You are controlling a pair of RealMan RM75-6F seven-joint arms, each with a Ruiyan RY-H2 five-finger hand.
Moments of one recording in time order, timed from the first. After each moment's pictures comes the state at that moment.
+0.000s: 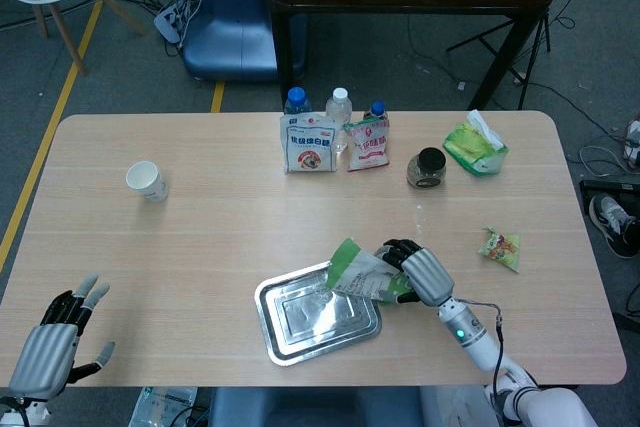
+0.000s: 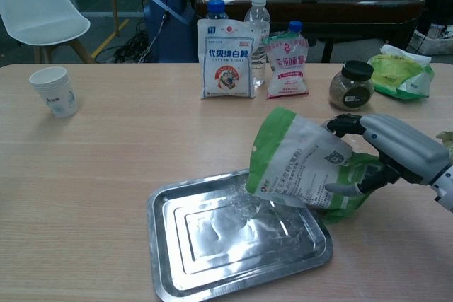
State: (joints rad) left arm 0.00 -1.14 0.07 -1.79 1.62 1.51 0.12; right arm 0.48 -2.00 -0.08 -0.45 -1.70 1.45 0.63
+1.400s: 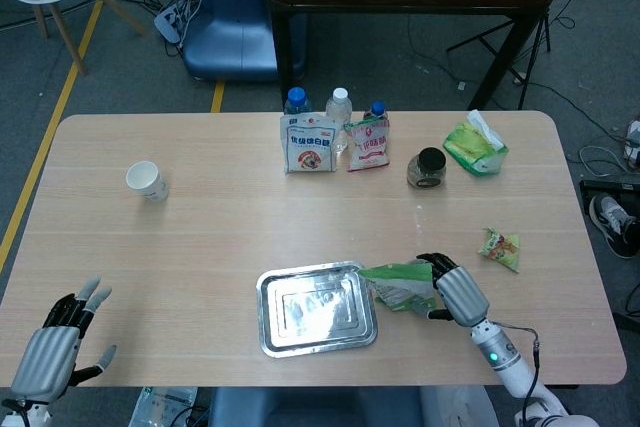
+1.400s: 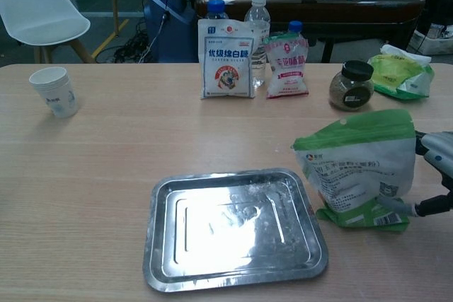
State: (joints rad) left arm 0.01 -1.14 0.08 -1.79 1.62 1.51 0.11; right arm 0.32 -1.98 -0.13 -0.34 -1.71 1.57 0.70
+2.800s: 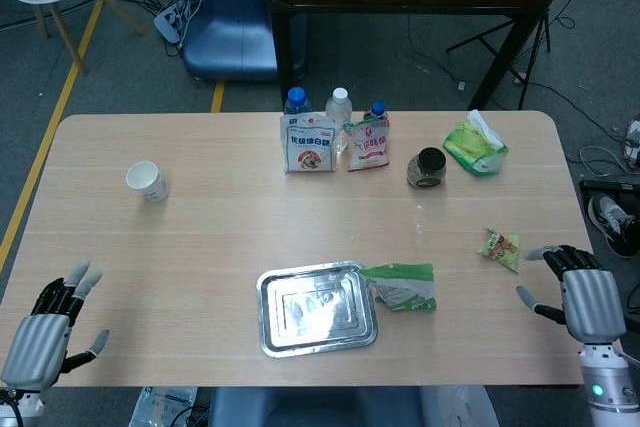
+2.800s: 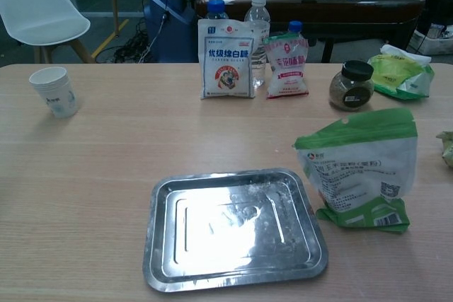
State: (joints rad) left arm -0.01 -1.13 0.03 -1.77 1.63 1.54 0.10; right arm 0.13 -1.22 0.00 -1.58 -1.47 1.62 -0.04
